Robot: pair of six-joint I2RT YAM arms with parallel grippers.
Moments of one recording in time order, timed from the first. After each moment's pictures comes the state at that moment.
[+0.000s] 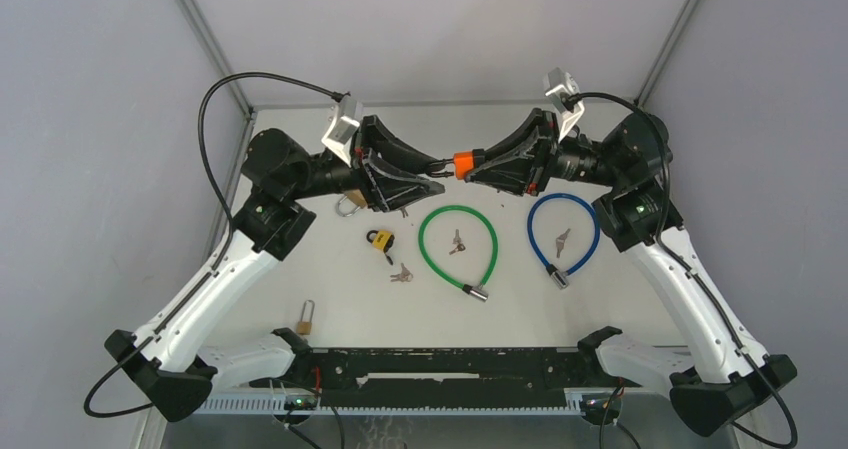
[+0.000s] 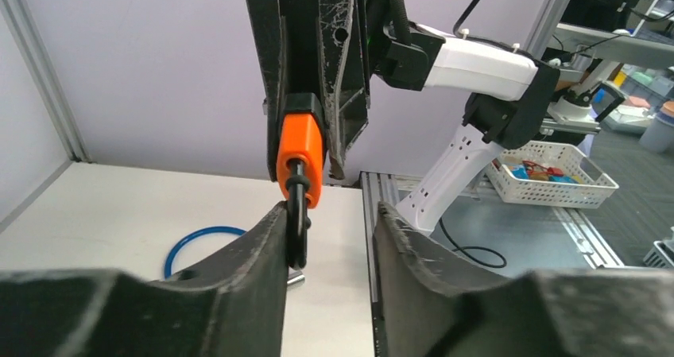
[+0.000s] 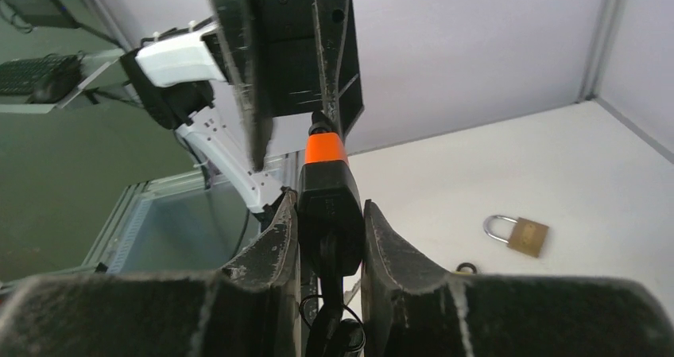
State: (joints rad) left arm -0.65 1.11 1.27 0.19 0.88 -0.39; right arm 0.44 1.07 1.29 0.05 -1.01 0.46
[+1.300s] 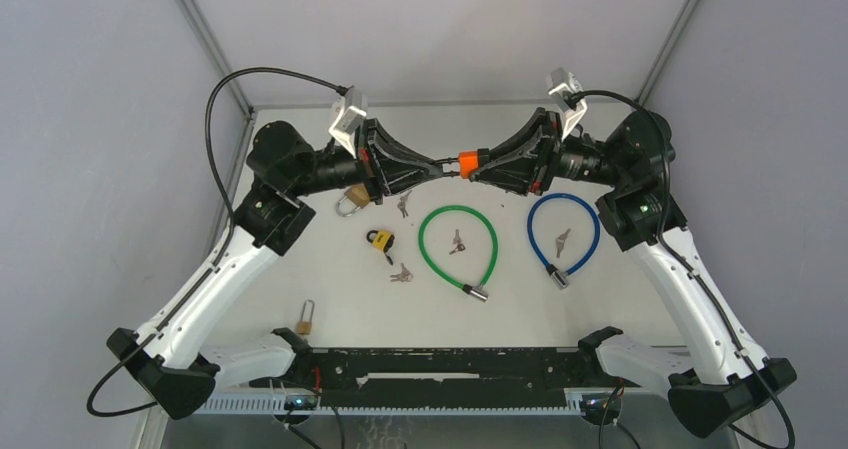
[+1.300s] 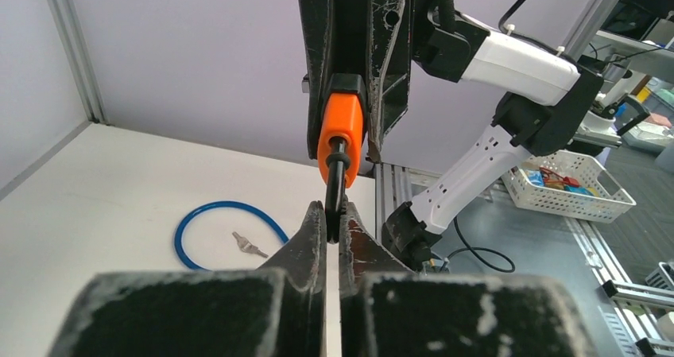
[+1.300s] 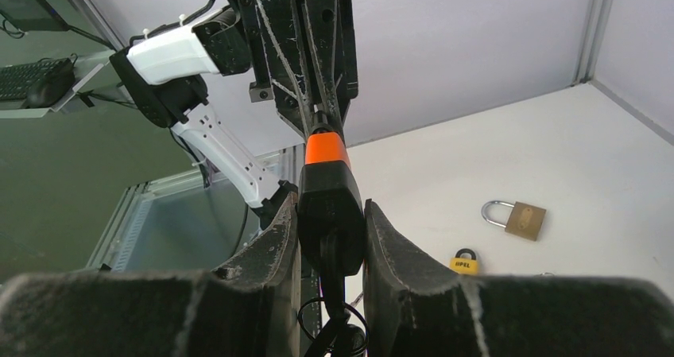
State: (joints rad) left arm -0.63 1.13 1.29 0.08 0.83 -0.37; right arm 0.40 1.07 1.29 0.00 -1.03 0.46
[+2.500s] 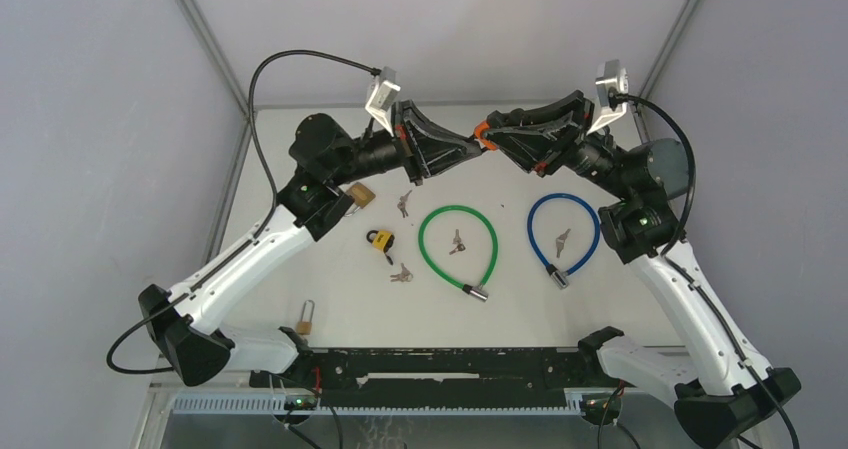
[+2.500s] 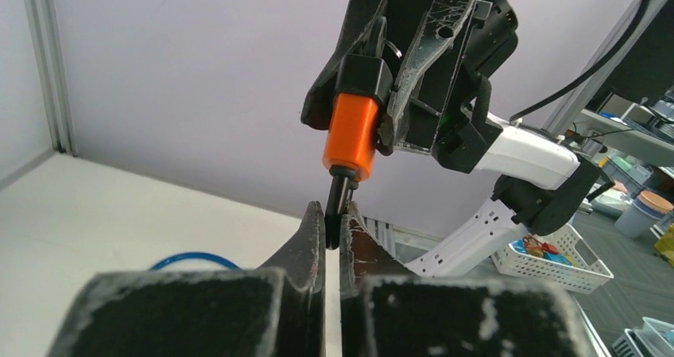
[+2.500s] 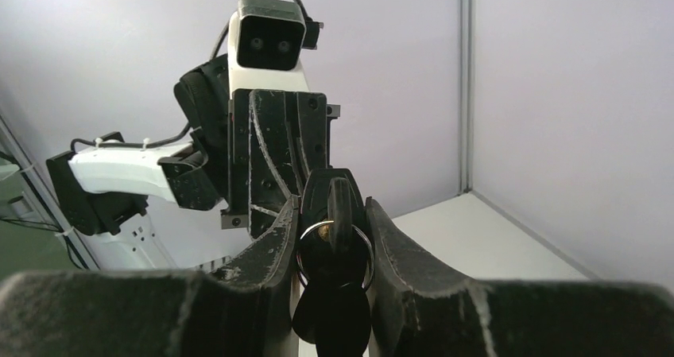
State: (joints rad) left arm -0.75 1.30 1.35 0.34 0.68 -0.53; right arm 0.42 1.02 1.19 0.32 -0.71 0.53
